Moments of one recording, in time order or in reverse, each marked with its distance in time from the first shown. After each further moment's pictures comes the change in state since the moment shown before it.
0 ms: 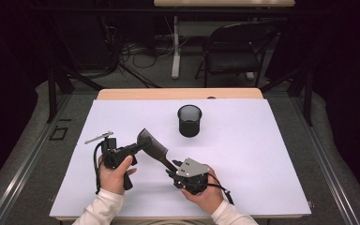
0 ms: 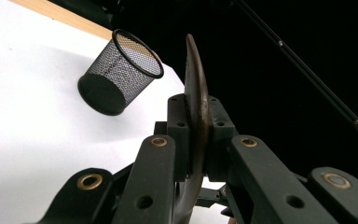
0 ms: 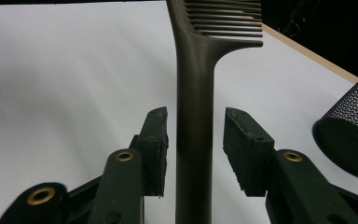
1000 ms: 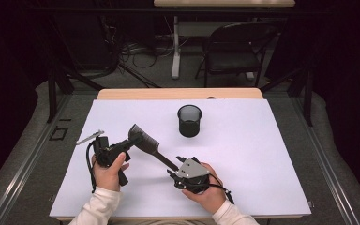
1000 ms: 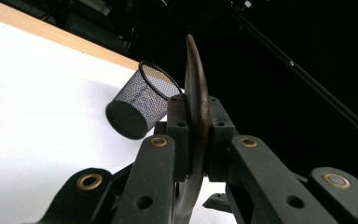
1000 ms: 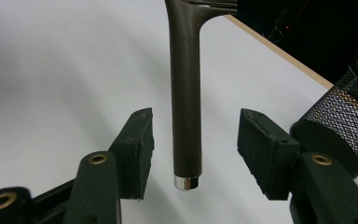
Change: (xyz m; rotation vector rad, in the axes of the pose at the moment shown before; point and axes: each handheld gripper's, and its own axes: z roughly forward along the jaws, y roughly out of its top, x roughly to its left) left arm 0.013 0.007 -0.012 -0.100 0.041 0.044; right arm -0.003 -0.003 0.000 -0.003 -0.059 -0.062
